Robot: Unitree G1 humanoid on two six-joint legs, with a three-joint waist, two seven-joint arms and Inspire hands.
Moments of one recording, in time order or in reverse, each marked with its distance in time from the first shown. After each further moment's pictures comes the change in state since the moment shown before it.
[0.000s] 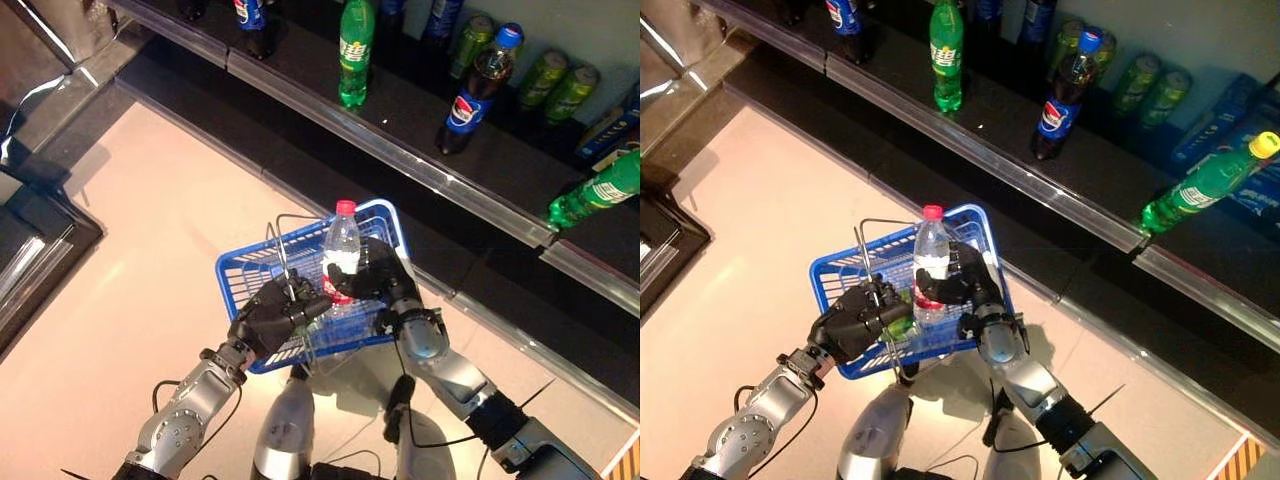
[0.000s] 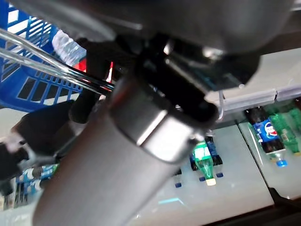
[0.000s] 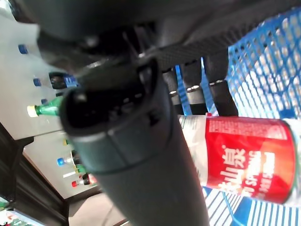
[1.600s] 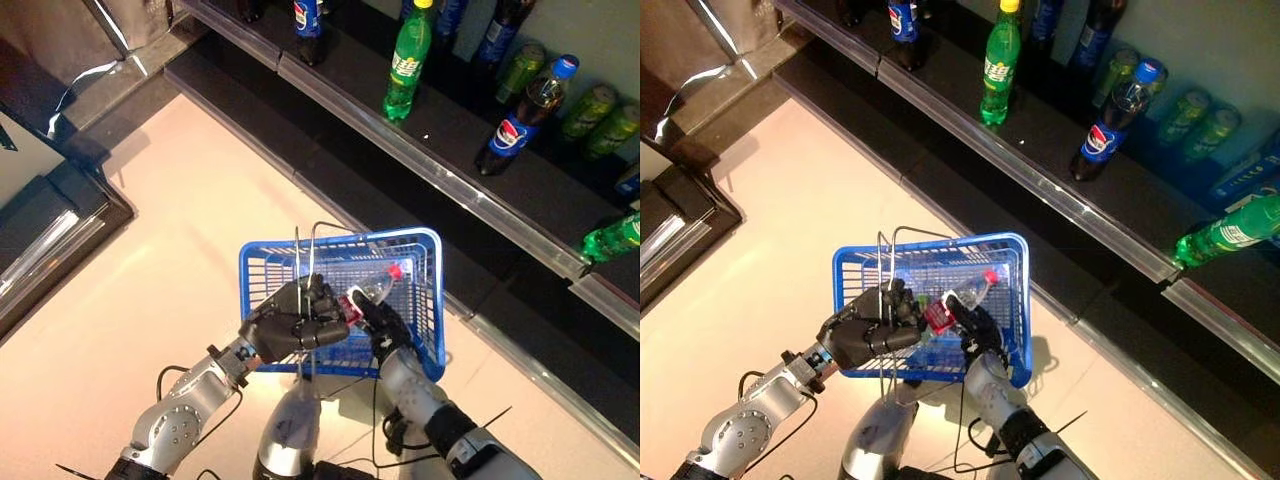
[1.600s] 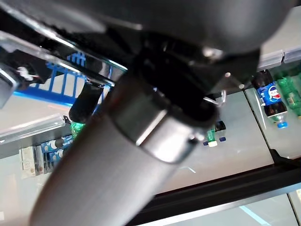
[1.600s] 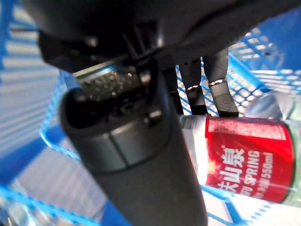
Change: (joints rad) left arm -0.013 0.005 0.020 -0.048 0.085 0.106 -0.188; right arm 0.029 0.275 -0.136 0.537 0.775 -0.241 -0.007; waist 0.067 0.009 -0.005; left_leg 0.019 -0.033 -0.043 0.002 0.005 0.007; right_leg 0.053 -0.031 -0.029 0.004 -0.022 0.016
